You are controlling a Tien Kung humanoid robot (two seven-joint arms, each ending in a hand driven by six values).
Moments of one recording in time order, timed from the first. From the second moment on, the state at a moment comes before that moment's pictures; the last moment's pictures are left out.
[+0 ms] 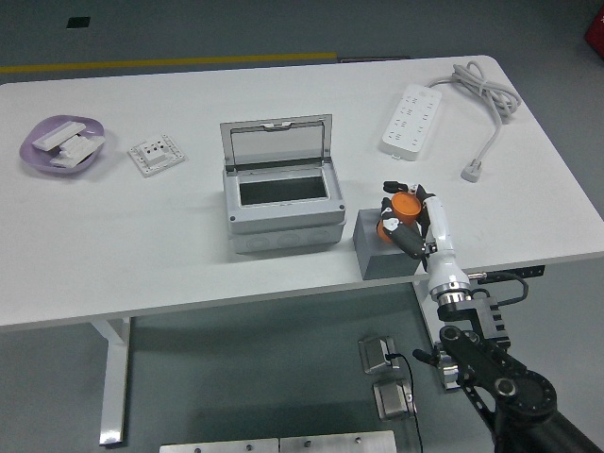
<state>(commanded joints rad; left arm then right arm) 0.04 0.12 -1.37 -0.18 0.88 0.15 0.25 0.20 -0.06 1.05 1.09 -1.20 -0.44 0.46</state>
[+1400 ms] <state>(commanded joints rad) 0.03 0.14 -1.37 -0.18 0.92 0.15 0.26 0.86 0.00 0.60 0.82 -1.93 -0.31 0.09</state>
